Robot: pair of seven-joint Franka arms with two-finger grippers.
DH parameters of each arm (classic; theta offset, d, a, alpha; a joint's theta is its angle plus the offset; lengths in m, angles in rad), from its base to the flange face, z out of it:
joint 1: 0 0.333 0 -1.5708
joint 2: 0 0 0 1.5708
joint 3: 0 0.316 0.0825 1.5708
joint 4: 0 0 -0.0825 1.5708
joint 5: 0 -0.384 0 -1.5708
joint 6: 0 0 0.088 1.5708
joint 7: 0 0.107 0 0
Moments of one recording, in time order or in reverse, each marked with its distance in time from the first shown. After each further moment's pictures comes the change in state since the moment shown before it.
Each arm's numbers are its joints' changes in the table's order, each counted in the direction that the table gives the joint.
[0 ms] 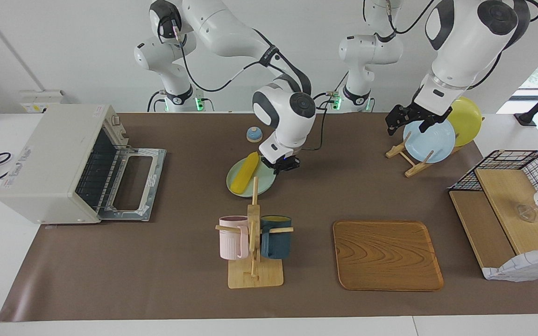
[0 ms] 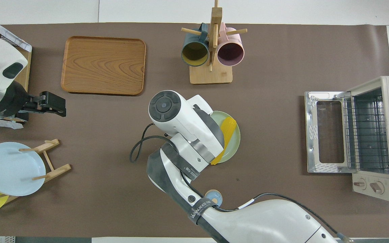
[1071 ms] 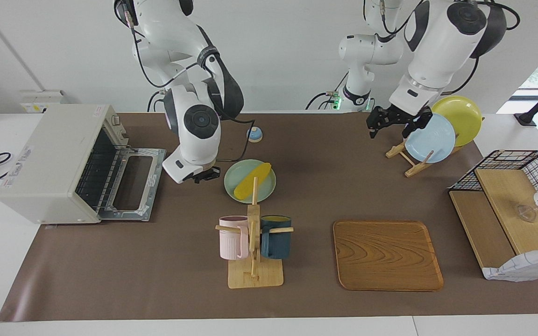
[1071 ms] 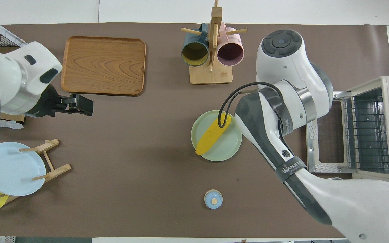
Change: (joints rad) left arm -0.106 0.000 -0.028 -0.047 0.035 0.104 0.007; right arm -0.322 -0.168 -0.013 -0.131 0.170 -0.201 -0.446
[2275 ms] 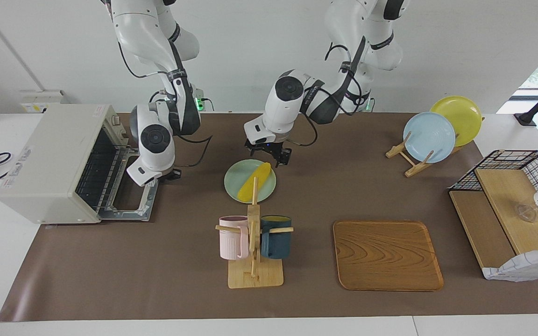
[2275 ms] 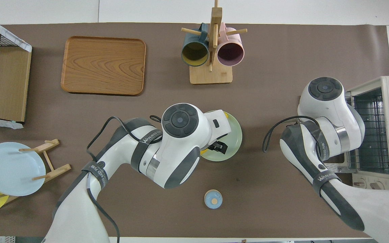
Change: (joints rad) left arm -0.497 0.349 -0.005 -0.103 0.150 0.544 0.008; right arm -0.204 -0.132 -0.002 -0.447 0.085 0.323 -0.132
